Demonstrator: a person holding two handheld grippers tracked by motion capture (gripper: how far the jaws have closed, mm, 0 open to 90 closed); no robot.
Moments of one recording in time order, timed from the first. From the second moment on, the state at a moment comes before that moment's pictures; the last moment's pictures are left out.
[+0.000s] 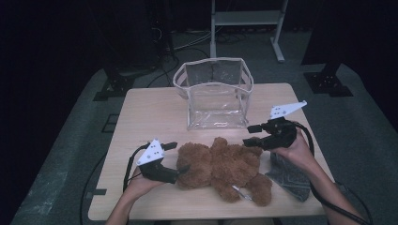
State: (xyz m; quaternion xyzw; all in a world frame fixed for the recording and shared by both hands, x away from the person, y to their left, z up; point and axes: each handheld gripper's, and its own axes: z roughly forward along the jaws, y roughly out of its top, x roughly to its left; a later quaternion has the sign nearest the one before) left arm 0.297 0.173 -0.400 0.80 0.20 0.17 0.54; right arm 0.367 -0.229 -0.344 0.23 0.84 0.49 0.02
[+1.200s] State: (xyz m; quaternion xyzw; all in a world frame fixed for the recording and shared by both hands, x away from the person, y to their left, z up) left arm 0.297 0.191 -0.400 0.80 0.22 0.19 0.53; right arm 0.438 -0.146 -0.282 0.15 0.88 0.46 0.01
